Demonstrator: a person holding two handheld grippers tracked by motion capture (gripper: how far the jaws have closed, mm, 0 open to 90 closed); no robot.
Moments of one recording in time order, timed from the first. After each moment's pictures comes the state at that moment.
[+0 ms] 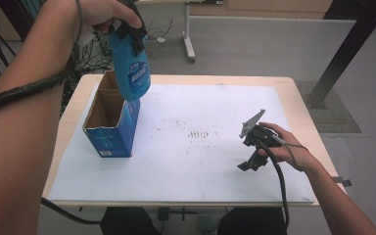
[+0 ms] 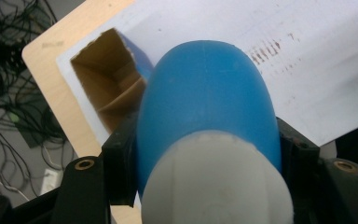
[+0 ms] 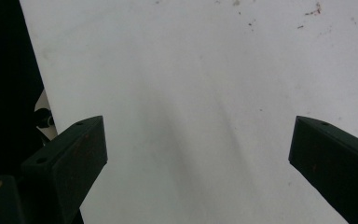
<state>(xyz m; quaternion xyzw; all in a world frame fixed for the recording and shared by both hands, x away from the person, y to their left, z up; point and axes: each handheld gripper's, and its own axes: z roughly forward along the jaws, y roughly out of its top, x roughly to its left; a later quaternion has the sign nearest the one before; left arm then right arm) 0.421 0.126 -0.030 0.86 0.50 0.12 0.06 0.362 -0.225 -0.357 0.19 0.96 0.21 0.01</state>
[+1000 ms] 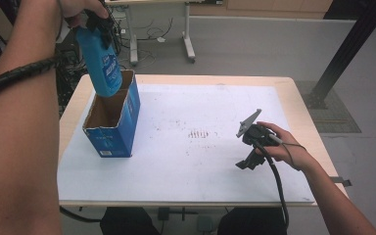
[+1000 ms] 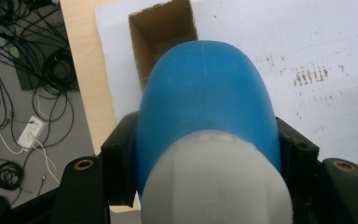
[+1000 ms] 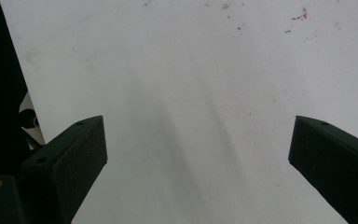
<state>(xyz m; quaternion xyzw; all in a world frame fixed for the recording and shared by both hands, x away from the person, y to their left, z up) 0.447 0.189 -0.043 0.77 0.62 0.11 0.05 0.363 -0.219 -0.355 0.19 0.96 0.20 0.03</state>
